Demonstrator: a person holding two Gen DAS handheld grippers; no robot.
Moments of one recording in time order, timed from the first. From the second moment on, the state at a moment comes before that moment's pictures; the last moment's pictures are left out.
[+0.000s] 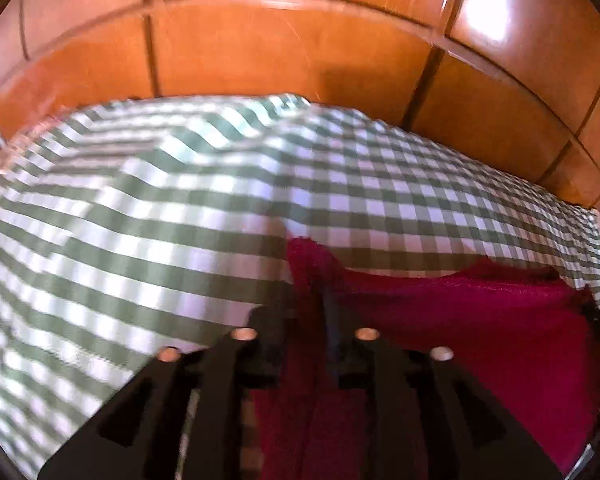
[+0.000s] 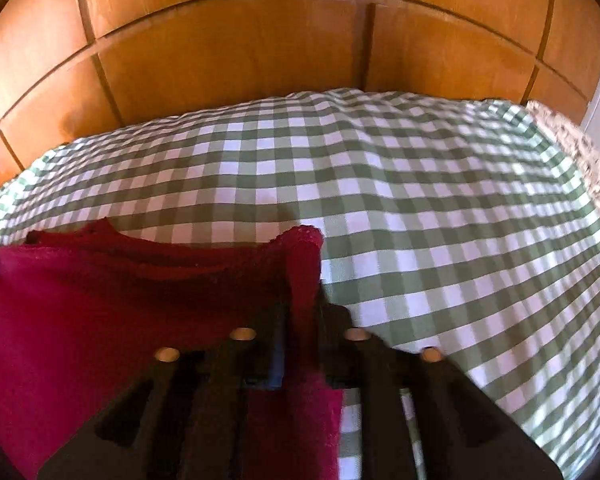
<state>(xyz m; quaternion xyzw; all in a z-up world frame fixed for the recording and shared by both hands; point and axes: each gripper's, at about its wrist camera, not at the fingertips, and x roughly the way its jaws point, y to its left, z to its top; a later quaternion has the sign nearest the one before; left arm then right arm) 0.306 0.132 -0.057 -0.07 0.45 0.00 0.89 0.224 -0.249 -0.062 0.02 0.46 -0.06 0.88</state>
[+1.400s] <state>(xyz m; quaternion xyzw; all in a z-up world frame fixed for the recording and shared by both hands) 0.113 0.143 -0.040 -0.05 0.41 0.03 0.91 0.190 -0.126 -0.043 0.02 0.42 0.06 0.90</state>
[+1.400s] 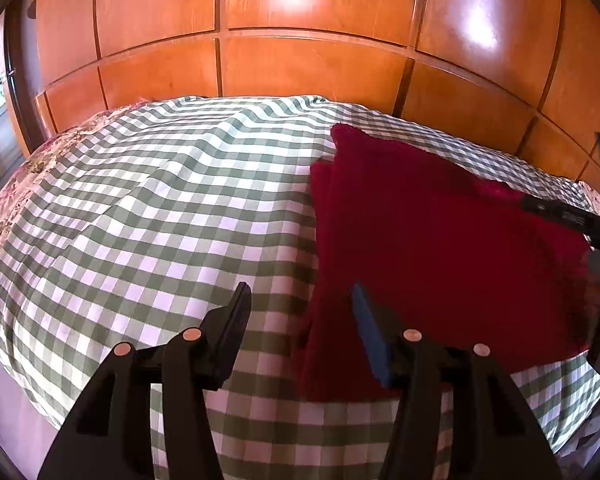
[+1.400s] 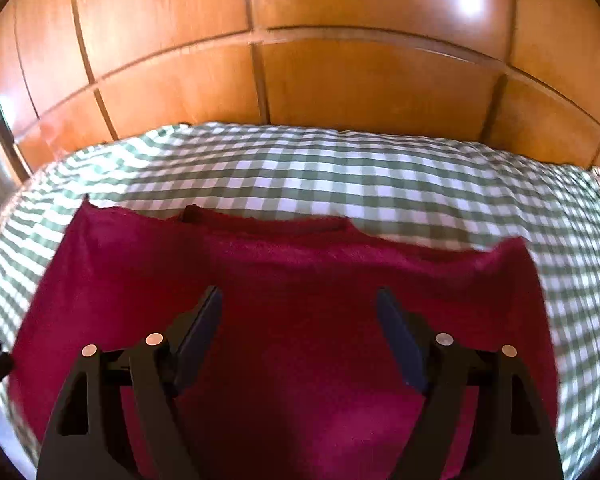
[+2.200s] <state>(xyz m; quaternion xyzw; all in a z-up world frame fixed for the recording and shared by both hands) 0.104 0.163 -0.068 -0.16 0.44 -0.05 0.88 0.051 -0.264 -0.073 0.17 0.47 0.03 0.87</state>
